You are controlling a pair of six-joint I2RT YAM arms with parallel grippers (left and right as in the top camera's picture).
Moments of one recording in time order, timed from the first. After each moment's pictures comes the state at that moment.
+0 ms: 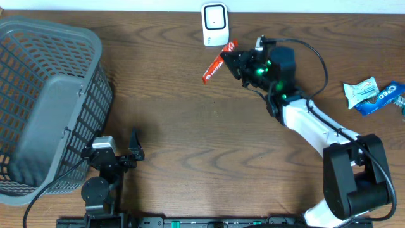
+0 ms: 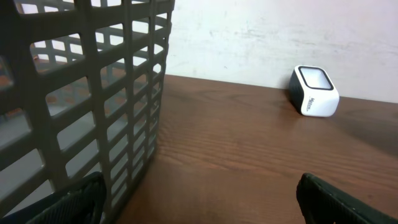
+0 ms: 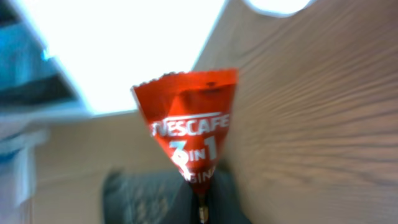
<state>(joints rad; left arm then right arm) 0.07 0.02 0.02 -0.11 0.05 -0.11 0.32 1.76 1.07 0.31 -0.45 1.36</state>
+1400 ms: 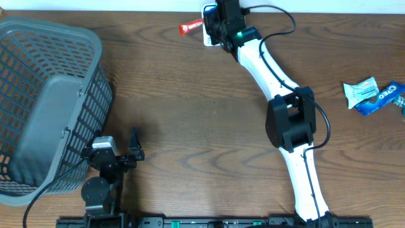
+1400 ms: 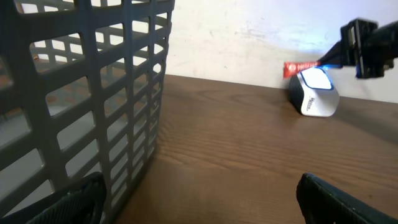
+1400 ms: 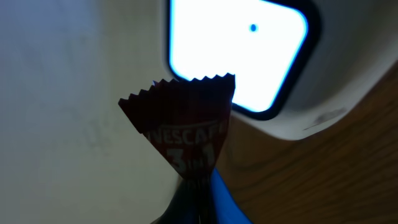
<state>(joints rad) 0.07 0.02 0.02 -0.11 0.05 -0.11 0.40 2.53 2.28 -0.35 -0.07 1.65</state>
